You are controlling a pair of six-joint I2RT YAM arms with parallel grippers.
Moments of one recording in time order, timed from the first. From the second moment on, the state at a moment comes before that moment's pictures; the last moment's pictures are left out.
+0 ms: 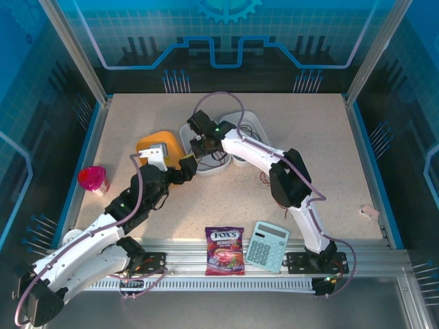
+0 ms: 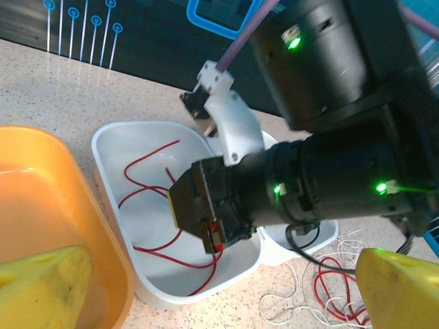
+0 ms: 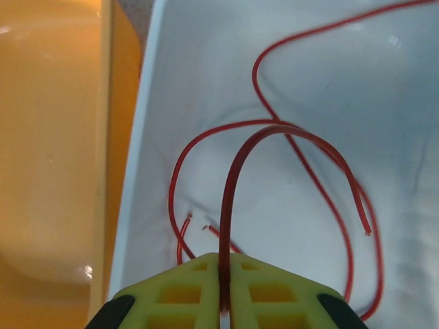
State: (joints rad) left arm -0.62 0.78 0.57 -0.05 -0.31 -0.56; right arm 0.78 2.25 1.99 -0.77 0.07 0.35
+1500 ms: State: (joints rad) left arm -0.76 1.36 0.95 -0.07 -0.02 -0.44; right arm 0.48 1.18 1.01 -0.75 0.23 0.56
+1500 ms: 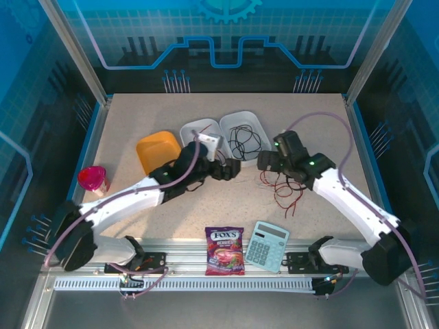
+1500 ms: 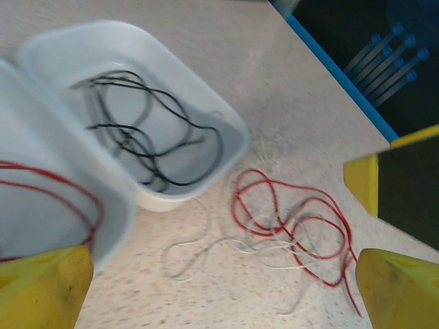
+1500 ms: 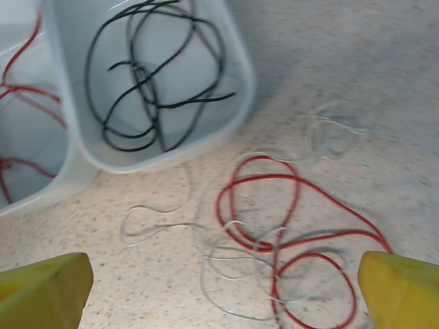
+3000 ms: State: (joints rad) left arm -0.87 2.18 1.59 -0.20 0.21 -0.35; right arm -0.02 1.33 0.72 -0.67 -0.08 0.58
